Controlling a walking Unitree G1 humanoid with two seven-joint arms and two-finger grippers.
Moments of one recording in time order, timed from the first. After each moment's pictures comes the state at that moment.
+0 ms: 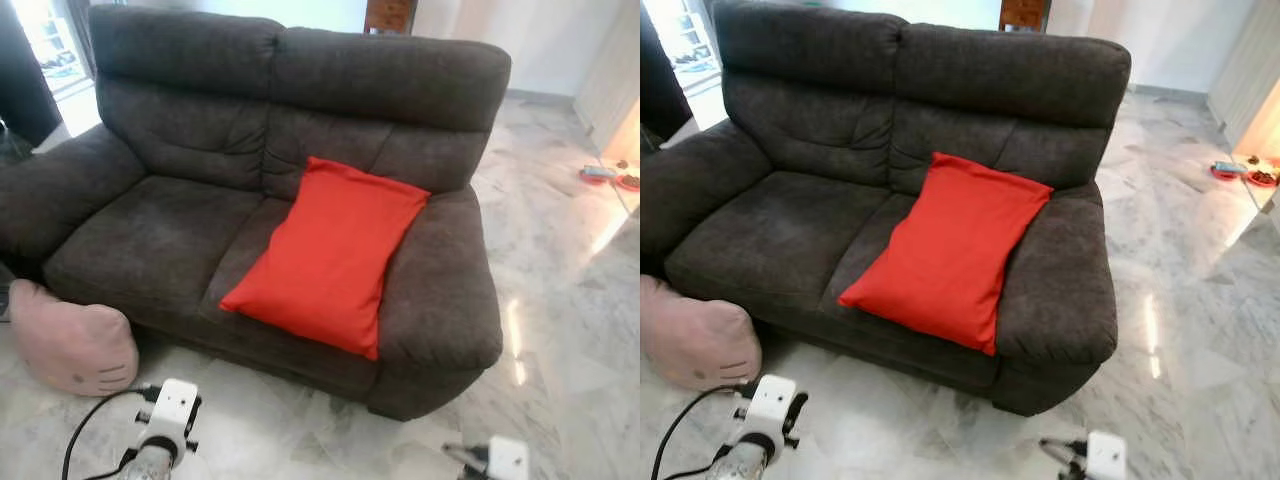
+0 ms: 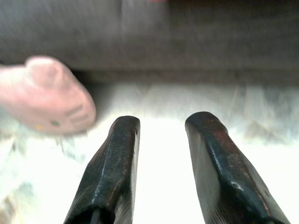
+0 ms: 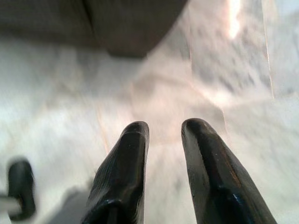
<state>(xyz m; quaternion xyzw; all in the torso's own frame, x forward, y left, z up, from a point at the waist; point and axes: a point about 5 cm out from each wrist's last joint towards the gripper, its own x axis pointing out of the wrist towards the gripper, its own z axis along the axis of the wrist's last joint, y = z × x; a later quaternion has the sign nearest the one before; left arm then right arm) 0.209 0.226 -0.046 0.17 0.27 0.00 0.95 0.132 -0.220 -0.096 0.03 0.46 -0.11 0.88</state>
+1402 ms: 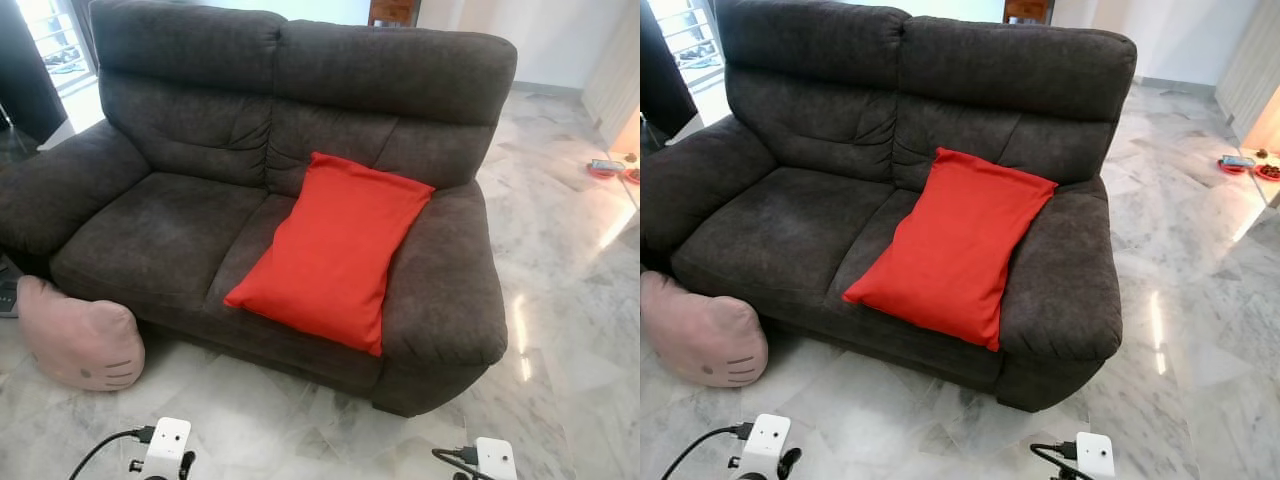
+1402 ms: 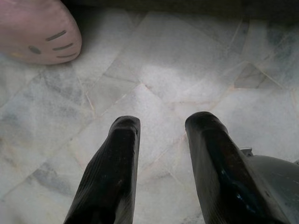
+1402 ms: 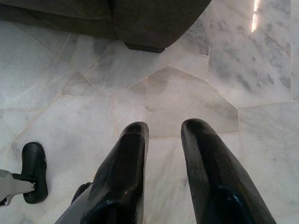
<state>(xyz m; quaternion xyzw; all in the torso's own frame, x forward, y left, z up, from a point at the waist) 0.184 0.228 -0.070 0.12 0.38 0.02 0.92 0.148 -0.222 -0.092 0.03 0.47 -0.07 0.88</state>
